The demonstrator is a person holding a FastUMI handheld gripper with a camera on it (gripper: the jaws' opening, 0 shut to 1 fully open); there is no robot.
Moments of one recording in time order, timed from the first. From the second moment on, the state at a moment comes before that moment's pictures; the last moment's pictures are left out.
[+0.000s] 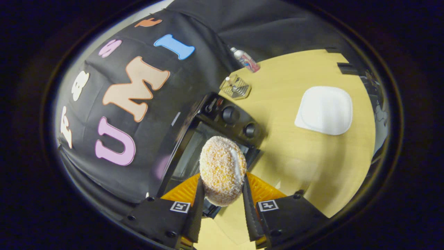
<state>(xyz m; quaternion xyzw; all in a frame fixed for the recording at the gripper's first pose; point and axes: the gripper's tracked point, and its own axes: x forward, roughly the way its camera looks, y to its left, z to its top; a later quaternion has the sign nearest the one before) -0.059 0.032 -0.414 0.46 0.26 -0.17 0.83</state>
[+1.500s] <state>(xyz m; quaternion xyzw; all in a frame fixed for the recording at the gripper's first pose) -0.020 0.077 -0.442 0.42 0.28 -0.09 0.86</state>
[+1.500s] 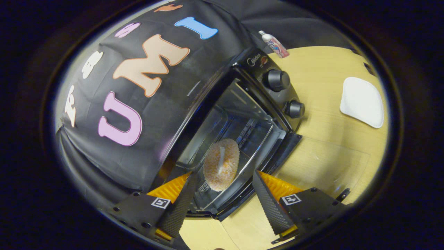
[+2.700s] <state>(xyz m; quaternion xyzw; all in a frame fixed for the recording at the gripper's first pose) -0.222 0.030 -0.513 0.05 0.45 0.01 0.89</state>
